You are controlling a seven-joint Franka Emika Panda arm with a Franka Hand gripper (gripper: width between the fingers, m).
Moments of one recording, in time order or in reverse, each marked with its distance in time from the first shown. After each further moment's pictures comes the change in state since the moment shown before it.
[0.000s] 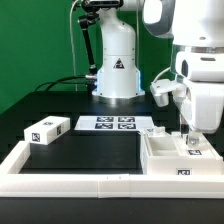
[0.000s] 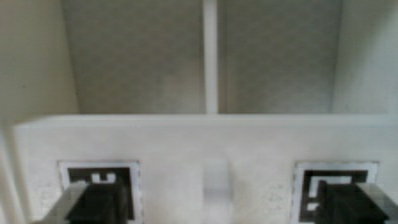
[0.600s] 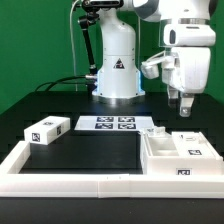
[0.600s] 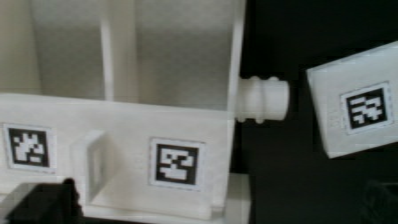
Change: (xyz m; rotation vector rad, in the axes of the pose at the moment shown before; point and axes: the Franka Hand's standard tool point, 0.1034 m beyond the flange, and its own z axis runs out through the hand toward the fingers) arm -0.022 -0.075 -0.034 -0.106 0.025 -0.107
